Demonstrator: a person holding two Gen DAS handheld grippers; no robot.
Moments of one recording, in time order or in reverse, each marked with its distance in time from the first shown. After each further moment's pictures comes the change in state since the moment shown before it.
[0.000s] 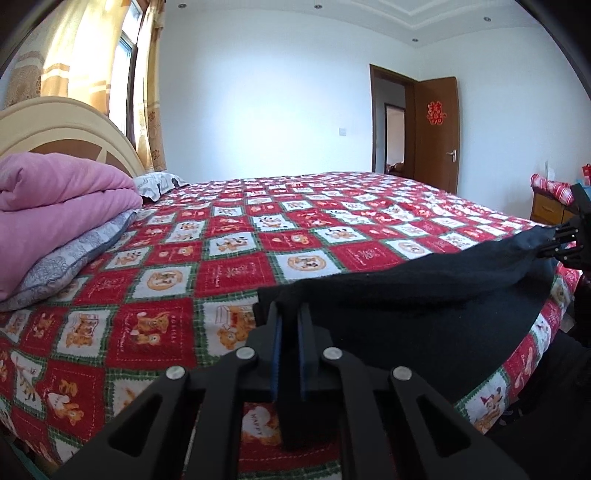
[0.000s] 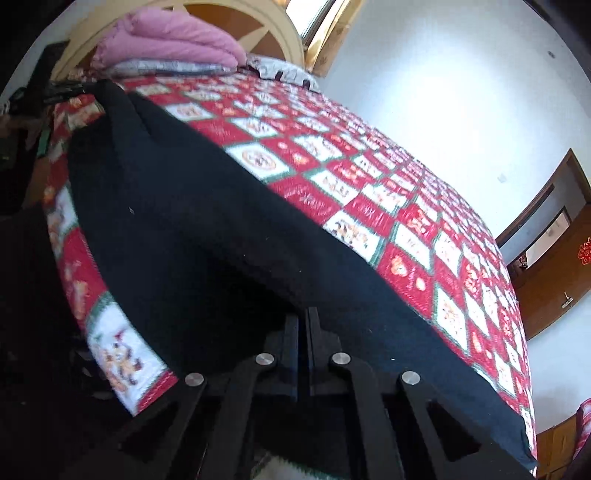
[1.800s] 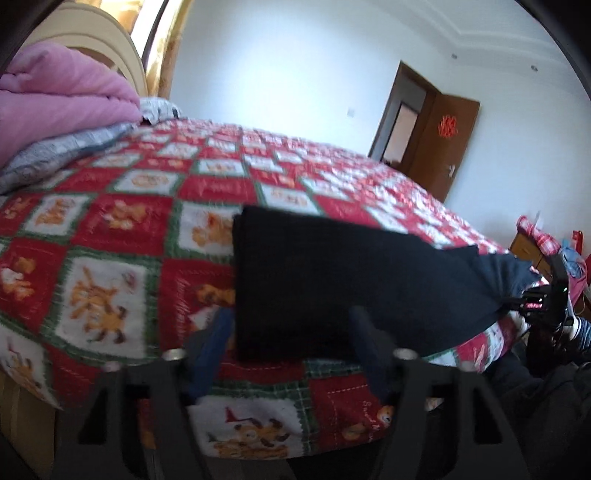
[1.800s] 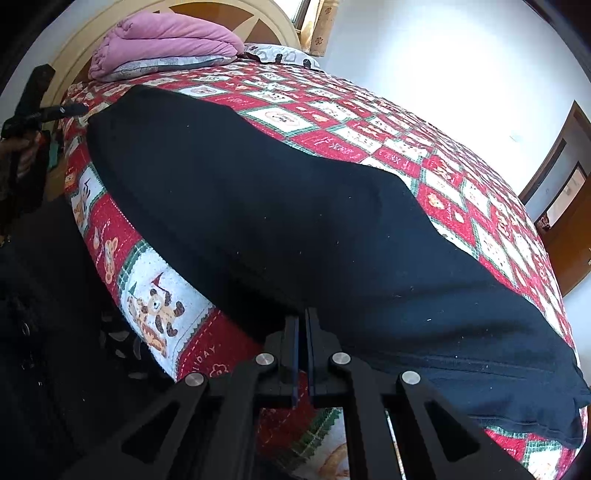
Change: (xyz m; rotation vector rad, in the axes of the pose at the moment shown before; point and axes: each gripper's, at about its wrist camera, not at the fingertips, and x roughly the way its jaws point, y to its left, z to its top) left arm 0.003 0.000 -0.041 -0.255 0.178 -0.128; right arm 0.014 0.013 -0.056 0.129 0.066 0.106
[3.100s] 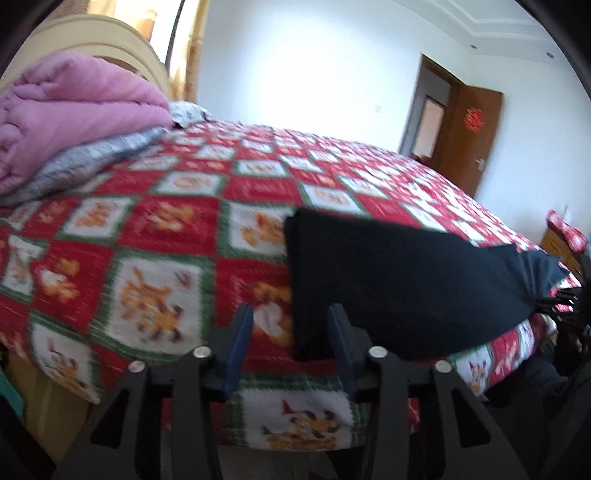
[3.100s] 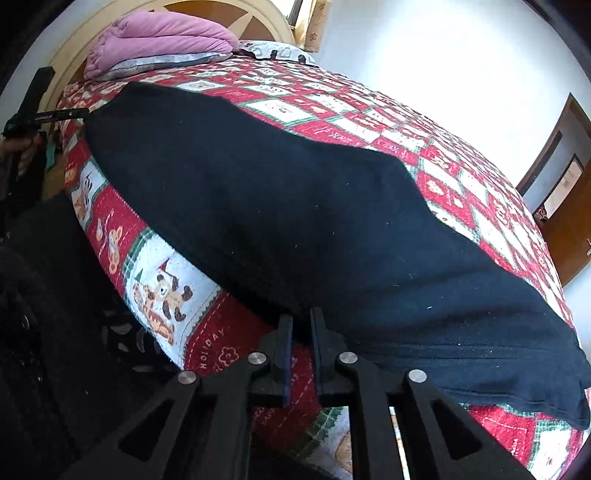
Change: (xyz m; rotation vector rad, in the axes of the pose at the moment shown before) left arm -0.022 0.016 0.002 0.005 -0.038 0.161; right arm -0.005 0.000 -0.012 0.034 0.015 -0.017
